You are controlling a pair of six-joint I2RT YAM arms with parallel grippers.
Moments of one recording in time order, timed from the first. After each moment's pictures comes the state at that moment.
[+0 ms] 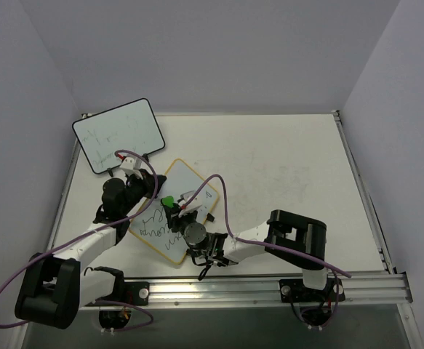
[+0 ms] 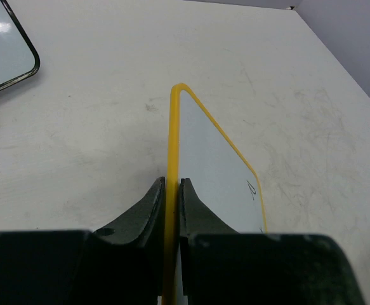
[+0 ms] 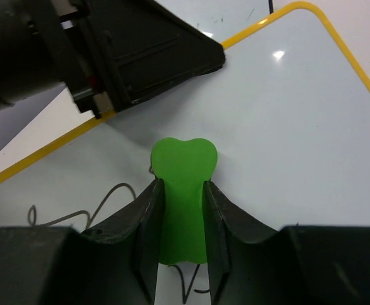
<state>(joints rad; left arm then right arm) -0.25 1.15 0.39 0.64 0.30 -0.38 1.30 1.89 0.83 0.99 0.76 0.31</state>
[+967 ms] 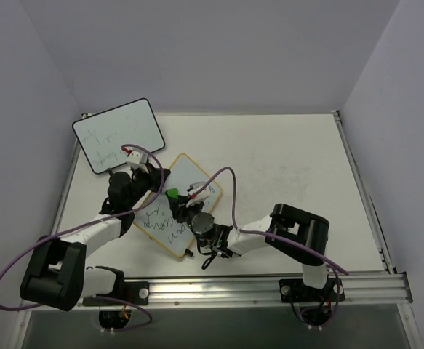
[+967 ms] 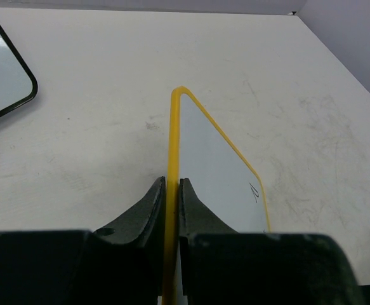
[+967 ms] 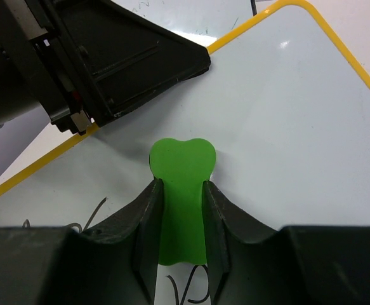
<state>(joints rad) -0.28 1.28 0.46 0.72 0.28 -0.35 1.20 1.89 0.79 1.04 0.68 0.36</state>
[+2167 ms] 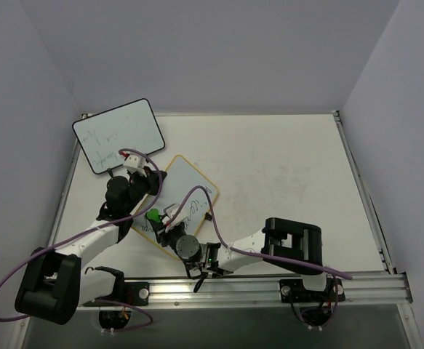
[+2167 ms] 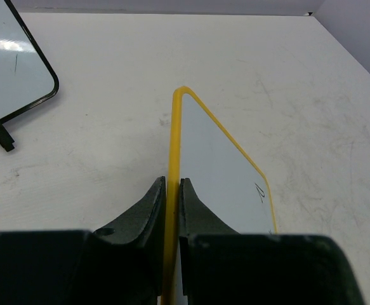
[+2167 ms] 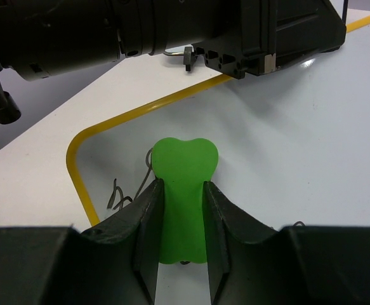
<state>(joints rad) -0.29 1.19 0.42 0.67 0.21 -0.31 1.41 1.92 0.89 0.99 0.71 0.20</state>
